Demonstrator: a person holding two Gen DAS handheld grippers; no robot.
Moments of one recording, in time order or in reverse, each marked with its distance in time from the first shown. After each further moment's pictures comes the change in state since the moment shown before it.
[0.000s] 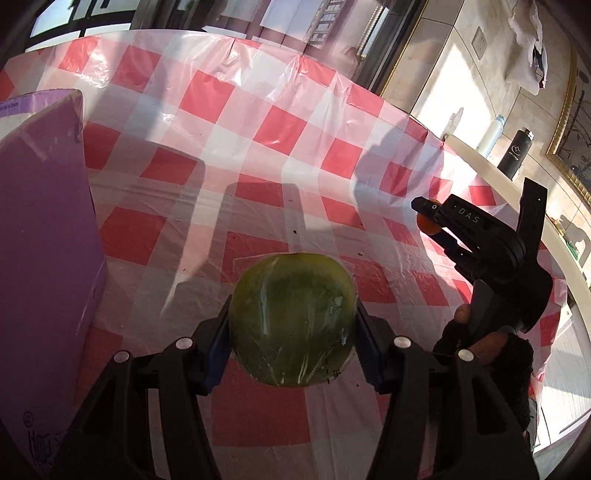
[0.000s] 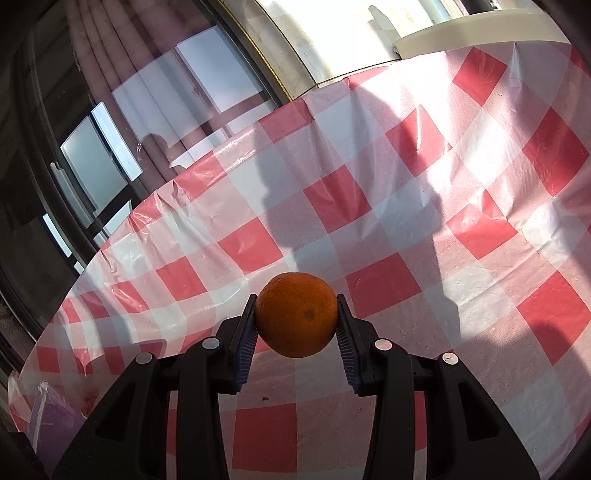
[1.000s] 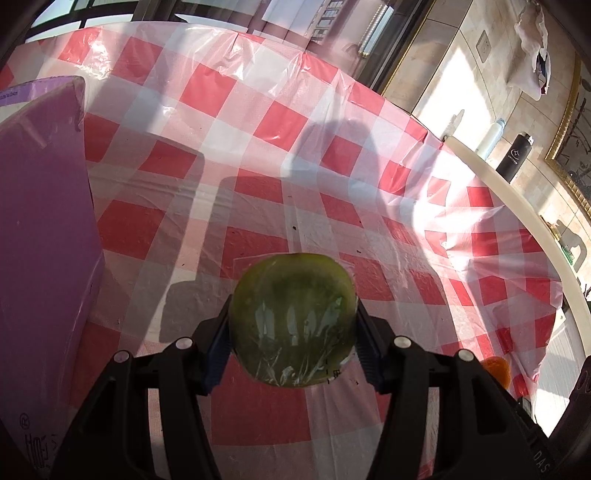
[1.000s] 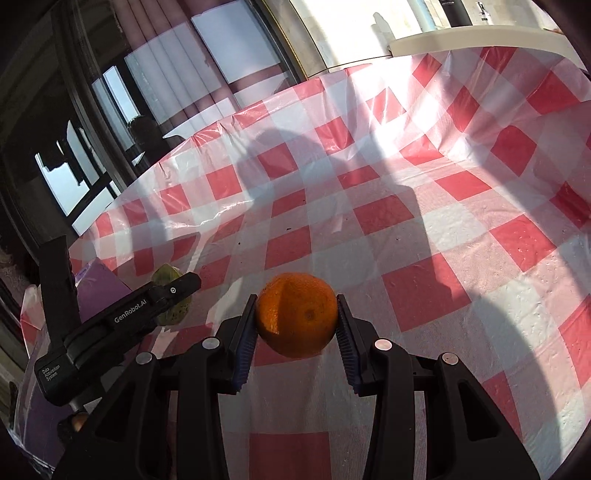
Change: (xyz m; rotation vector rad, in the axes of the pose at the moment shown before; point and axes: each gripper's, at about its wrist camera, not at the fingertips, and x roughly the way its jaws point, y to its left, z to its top) left arm -0.001 -0.001 0.003 -0.020 0.025 -0.007; right arm -0.150 0.029 -0.110 -0.070 0.105 -0.054
